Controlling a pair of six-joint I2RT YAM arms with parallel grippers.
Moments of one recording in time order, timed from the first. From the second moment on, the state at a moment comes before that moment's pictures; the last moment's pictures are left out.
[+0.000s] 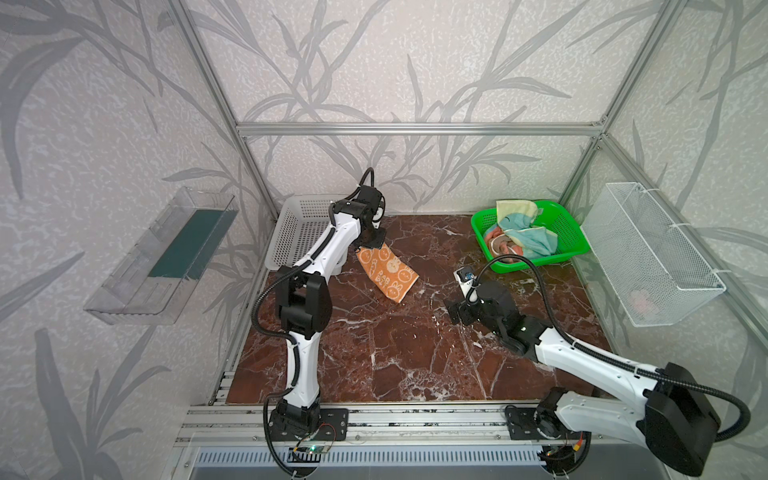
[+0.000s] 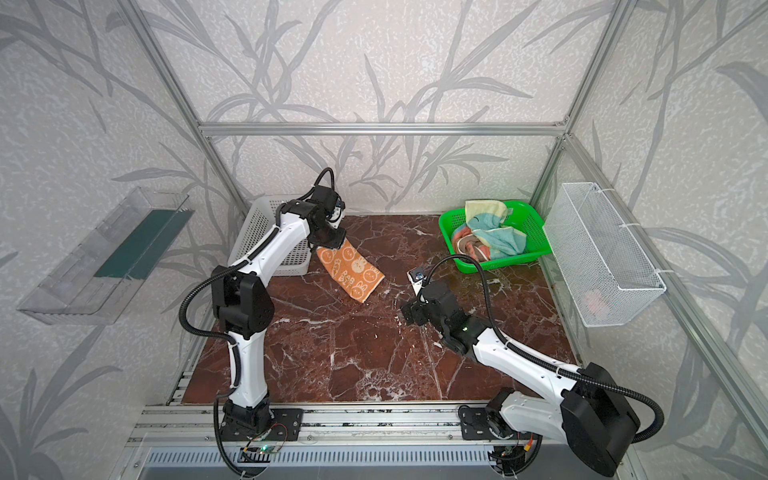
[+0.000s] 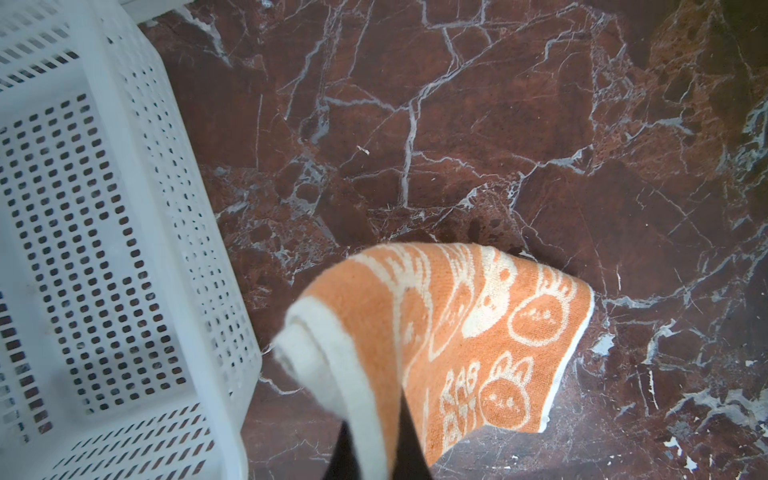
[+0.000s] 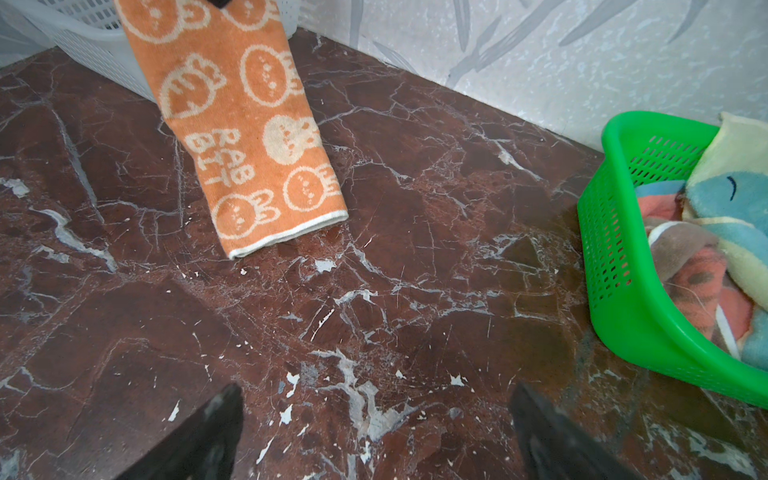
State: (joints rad) left arm -0.30 2.10 2.04 -1.09 -0.06 0.01; right arm 0.72 1.17 0.63 -0.01 0.22 0.03
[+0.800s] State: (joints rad) left arm -0.30 1.73 1.42 -0.94 -0.06 -0.07; right arm 0.72 1.60 1.01 -0.05 0.09 0.07
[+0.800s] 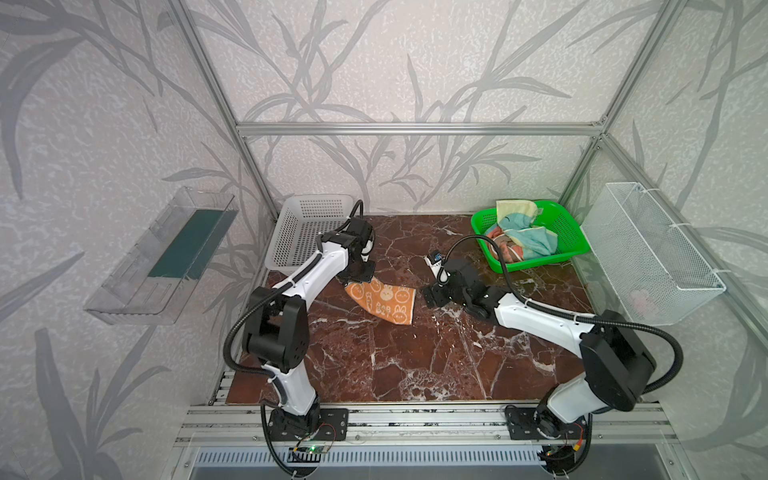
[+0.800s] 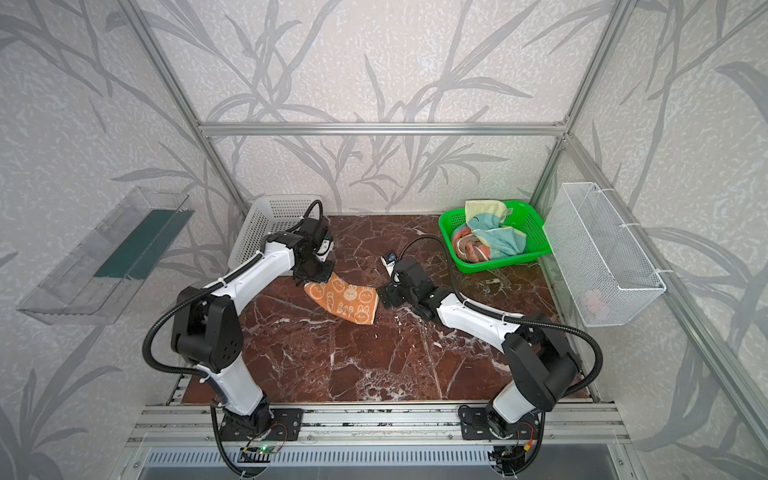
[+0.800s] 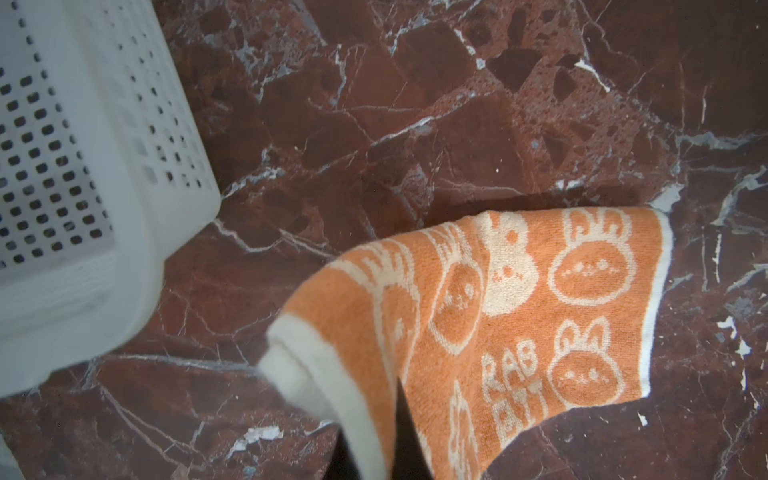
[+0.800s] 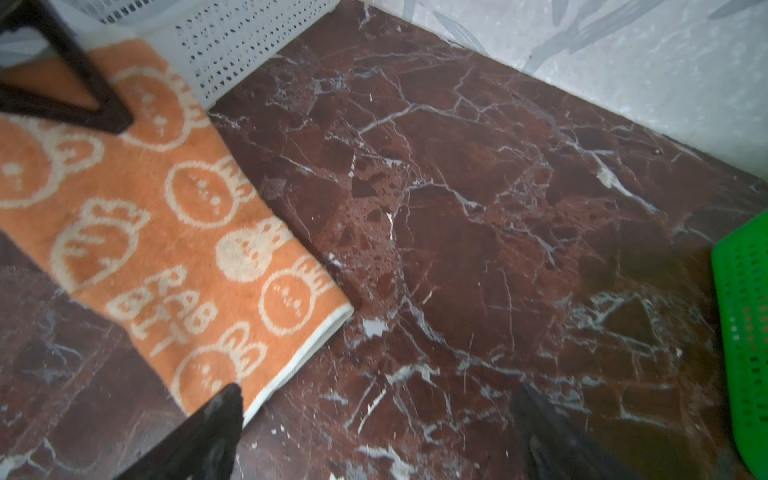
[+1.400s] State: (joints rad) left arm -0.30 1.67 1.41 -0.92 -0.35 0.01; right arm 0.72 1.66 1.05 -0.05 0.04 0.10
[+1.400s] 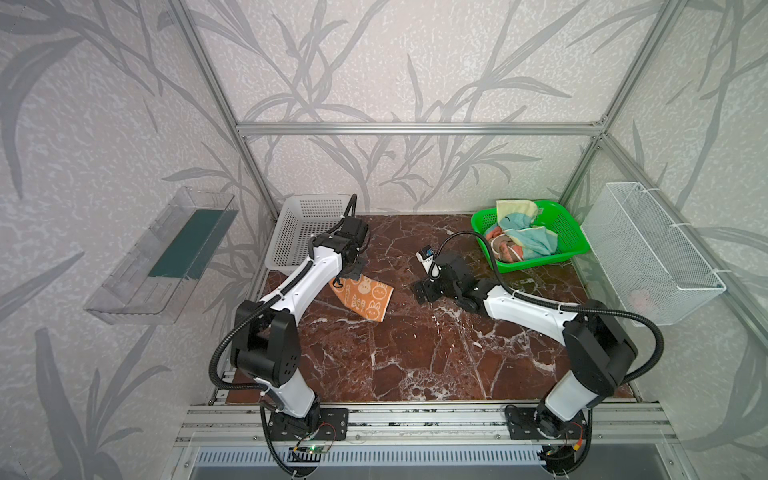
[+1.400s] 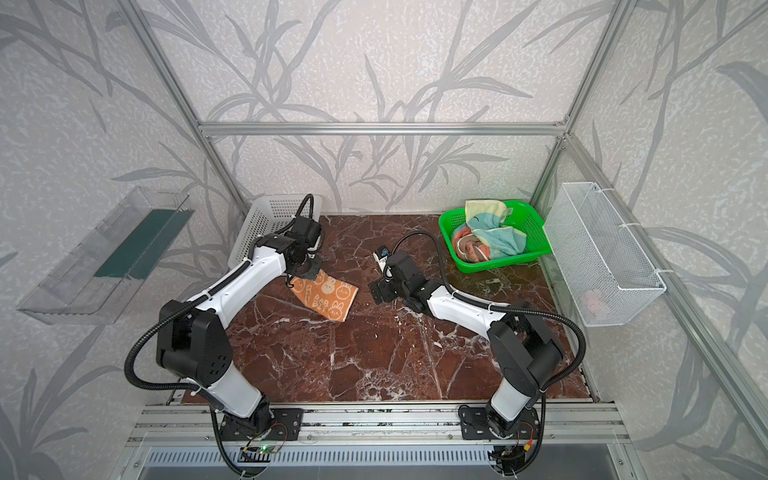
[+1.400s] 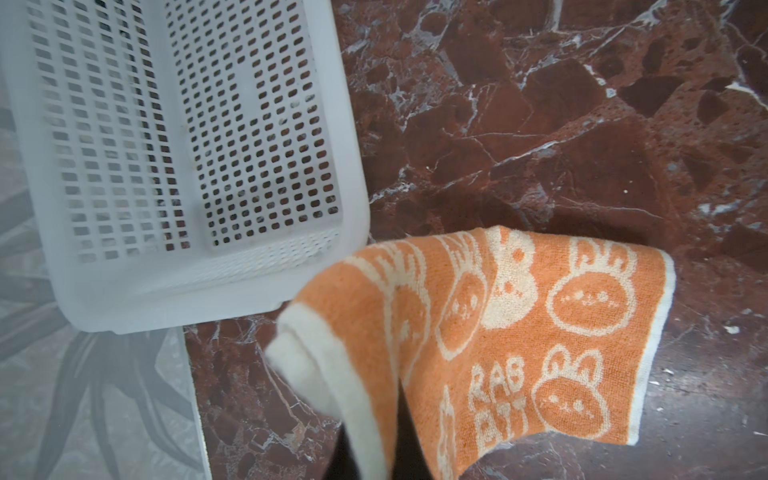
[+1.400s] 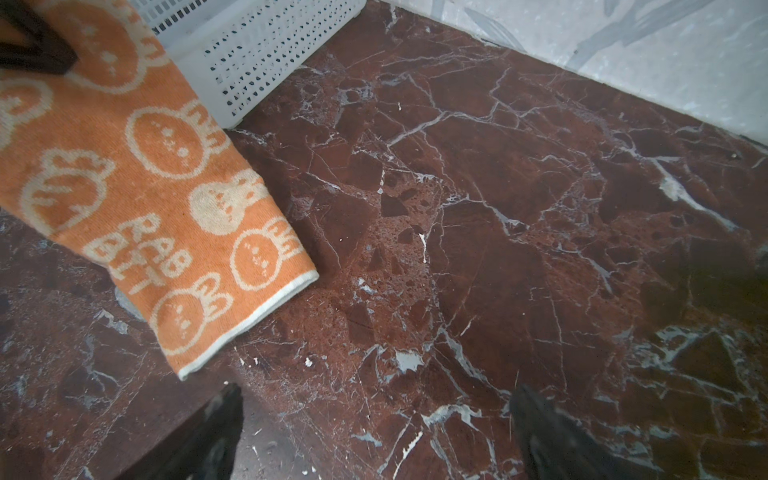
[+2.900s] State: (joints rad) left arm -0.15 1.84 1.51 -0.89 -0.34 0.08; right arm 0.72 1.65 1.00 -0.06 0.04 0.08
